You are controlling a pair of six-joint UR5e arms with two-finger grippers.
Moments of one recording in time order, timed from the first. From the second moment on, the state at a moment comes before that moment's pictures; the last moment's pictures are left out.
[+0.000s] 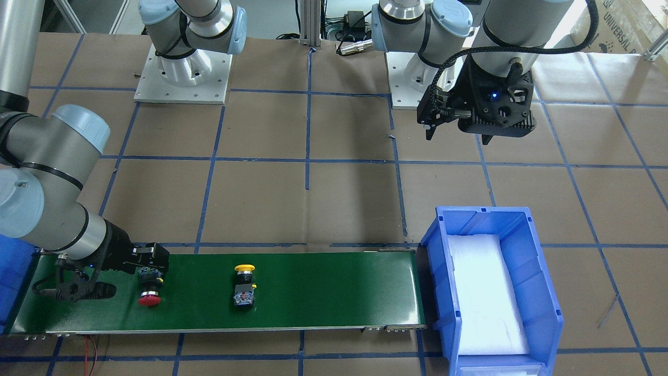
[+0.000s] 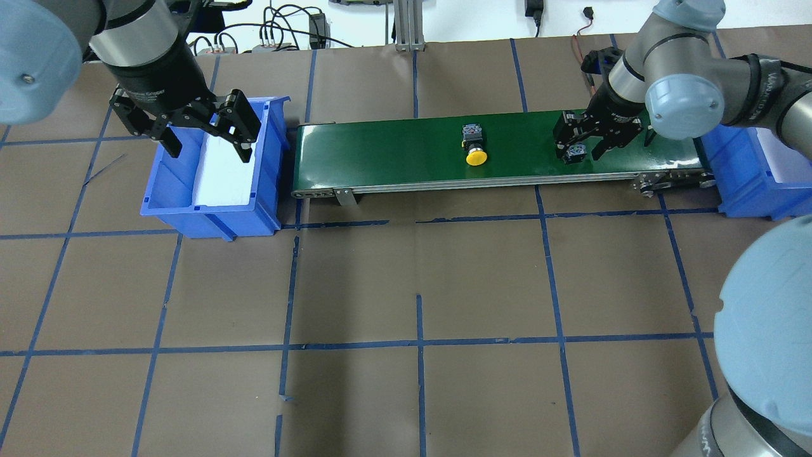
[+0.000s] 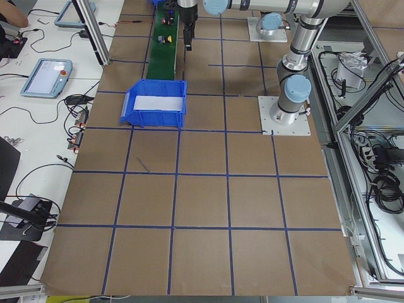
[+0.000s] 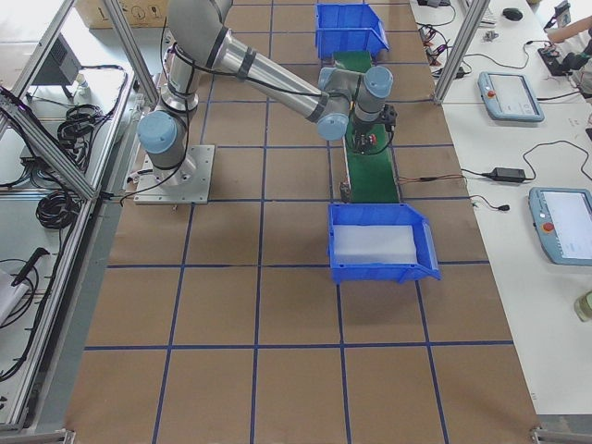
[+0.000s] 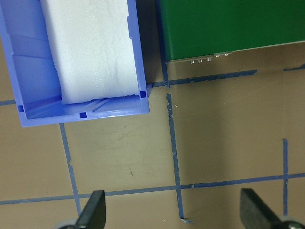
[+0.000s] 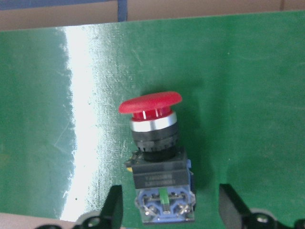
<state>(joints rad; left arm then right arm) -1.58 -1.62 -1.50 -1.65 1.61 0.10 1.39 -1.11 1.61 -2.02 -1.39 -0.19</state>
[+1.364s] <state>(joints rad) -1.57 -1.61 -1.50 -1.65 1.61 0.10 1.15 -1.15 1.31 -1.66 -1.66 -0.37</state>
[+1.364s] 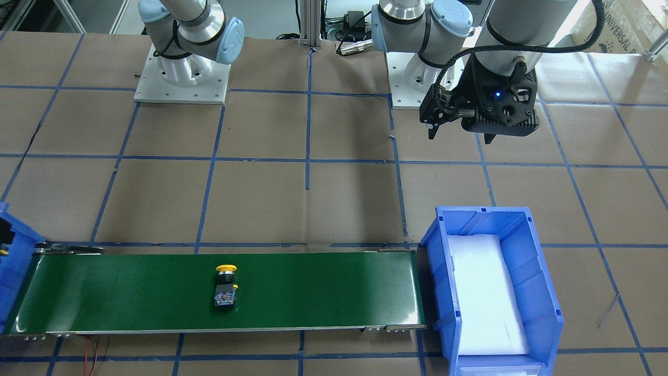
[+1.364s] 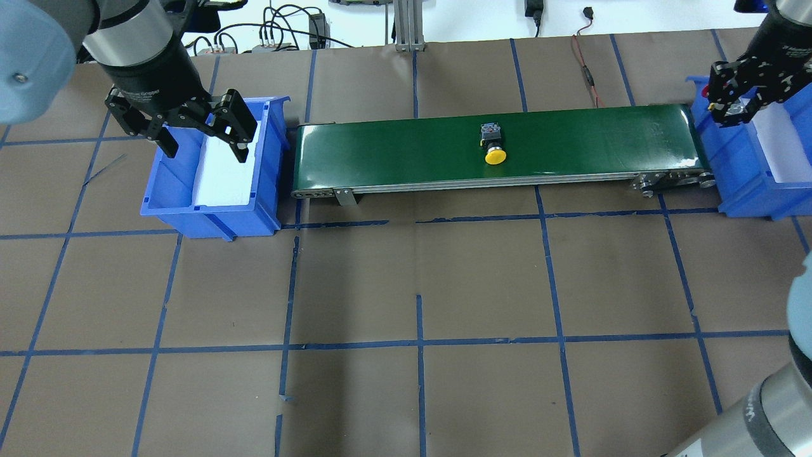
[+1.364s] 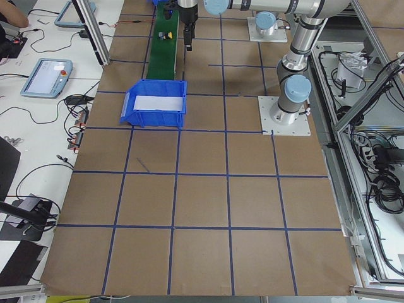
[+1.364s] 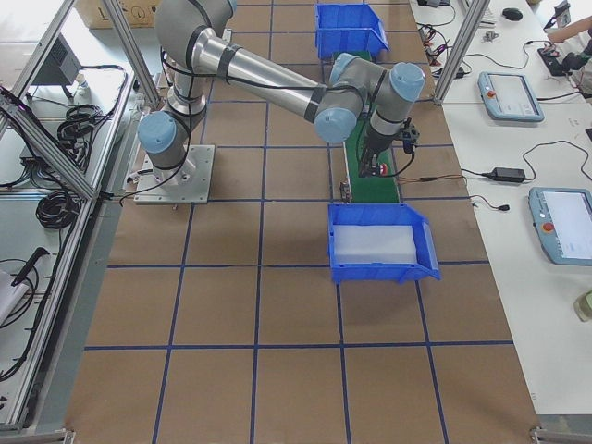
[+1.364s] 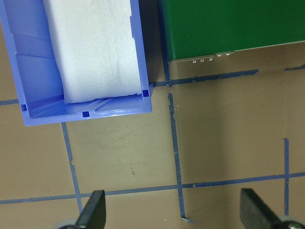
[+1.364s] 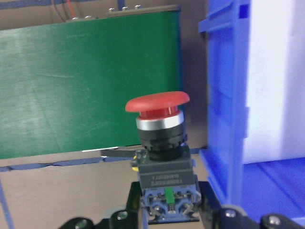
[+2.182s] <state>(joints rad) -1.58 -1.61 -1.50 -1.65 1.55 0.01 1.03 -0.98 1.14 -1.70 -1.74 -0.57</state>
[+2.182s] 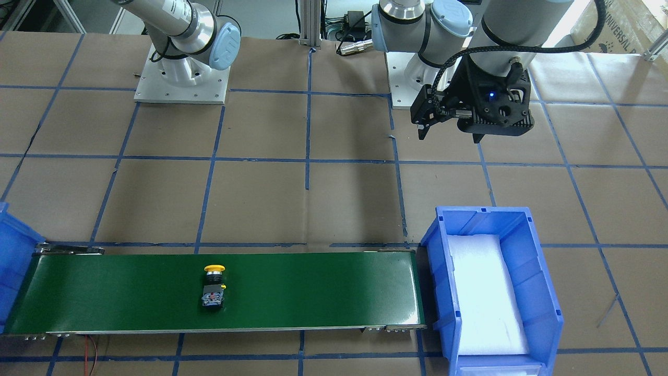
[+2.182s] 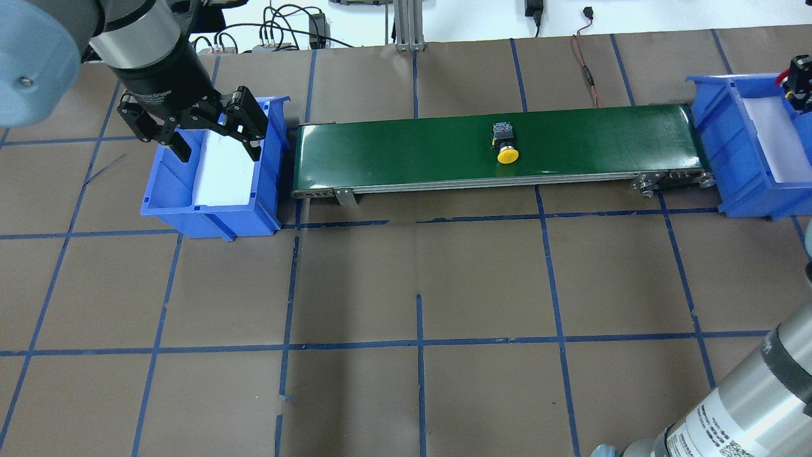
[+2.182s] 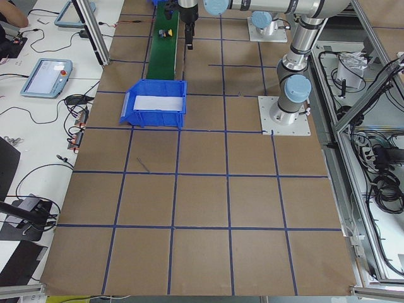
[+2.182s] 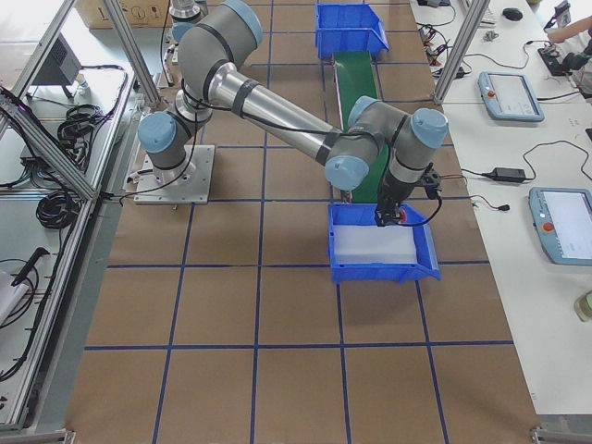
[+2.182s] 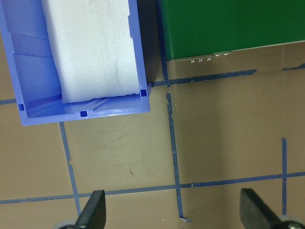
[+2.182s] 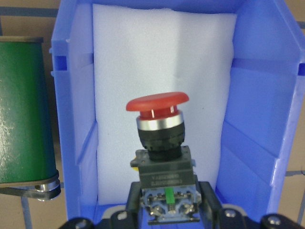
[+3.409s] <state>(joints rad) -1.57 -1.63 -1.48 -1.59 1.59 0.04 1.24 -1.05 1.16 -1.51 -1.65 -0.42</state>
